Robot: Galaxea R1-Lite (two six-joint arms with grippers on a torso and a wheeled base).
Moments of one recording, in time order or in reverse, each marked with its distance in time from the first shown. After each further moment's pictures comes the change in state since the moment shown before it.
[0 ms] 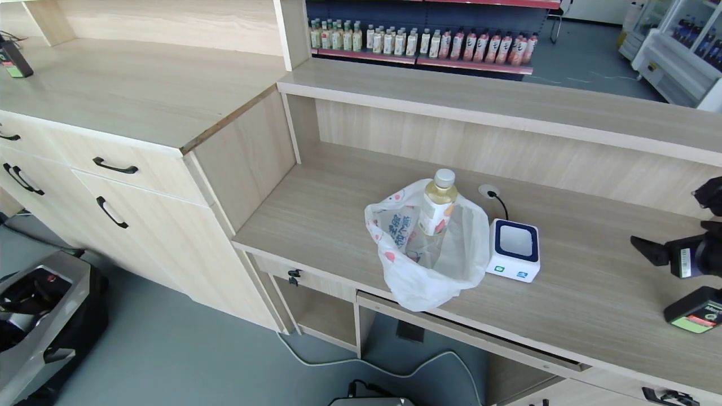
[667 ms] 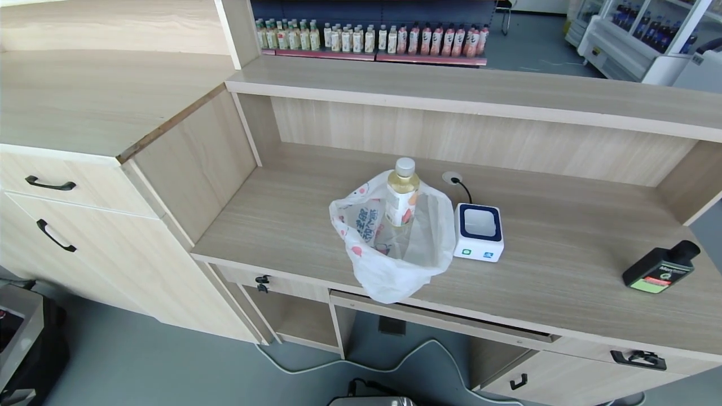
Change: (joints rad) left arm 0.000 0.000 0.001 -0.001 0.000 0.000; right arm -0.413 0.101 -0.120 0.138 -0.205 -0.305
